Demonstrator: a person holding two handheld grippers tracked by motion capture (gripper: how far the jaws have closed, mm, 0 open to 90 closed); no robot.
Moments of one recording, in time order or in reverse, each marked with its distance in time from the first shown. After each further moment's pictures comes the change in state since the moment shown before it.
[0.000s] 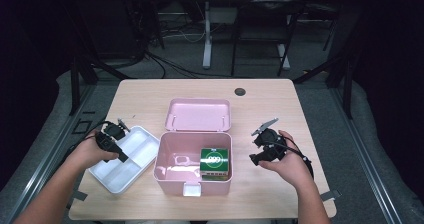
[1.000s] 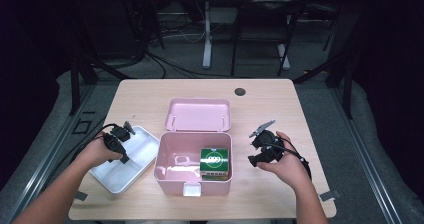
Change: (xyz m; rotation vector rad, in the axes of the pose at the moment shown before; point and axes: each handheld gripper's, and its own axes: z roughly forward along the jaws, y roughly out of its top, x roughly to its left) left arm 0.011 0.011 0.035 0.089 -0.004 -0.031; right arm 0.004 0.000 0.007 0.007 -0.002 -0.017
